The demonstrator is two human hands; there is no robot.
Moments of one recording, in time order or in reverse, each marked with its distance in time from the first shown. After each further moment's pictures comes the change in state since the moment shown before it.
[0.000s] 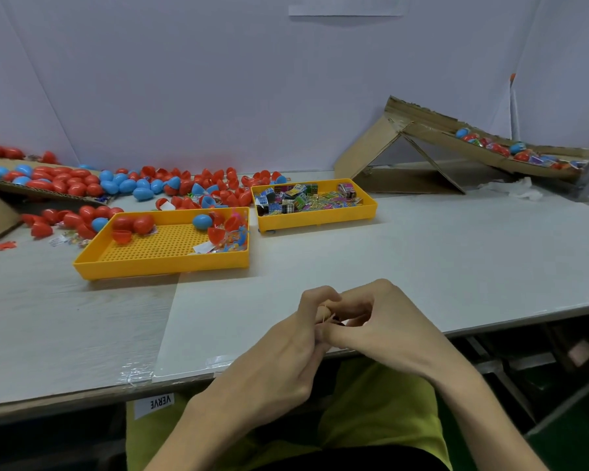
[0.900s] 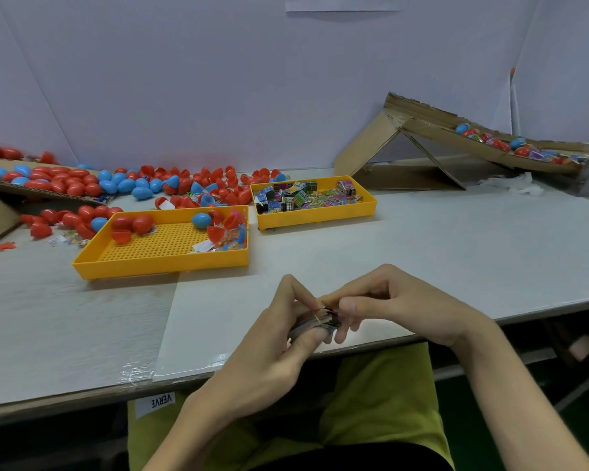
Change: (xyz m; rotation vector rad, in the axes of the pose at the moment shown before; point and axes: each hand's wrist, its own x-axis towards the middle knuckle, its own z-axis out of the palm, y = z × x) left_hand -0.005 -0.003 -0.009 -0.309 0.124 -0.018; right_hand 0.019 0.016 -0.039 0.188 -0.377 -0.074
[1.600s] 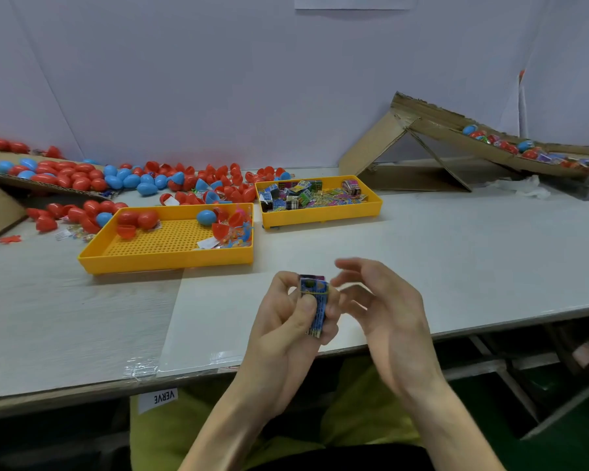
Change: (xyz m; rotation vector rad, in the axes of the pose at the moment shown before) left_hand 0.010 0.009 0.023 -0.970 0.261 -0.072; right_hand 0.009 0.000 0.070 0.592 0.756 -0.254
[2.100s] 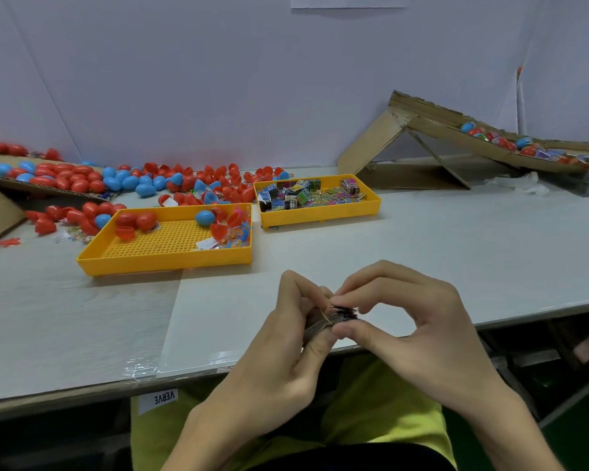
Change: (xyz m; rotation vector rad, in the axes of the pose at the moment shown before) left_hand -0.014 0.024 0.003 0.913 -0.254 0.122; right_hand -0.010 -0.040 -0.015 -0.833 -0.293 -0.516
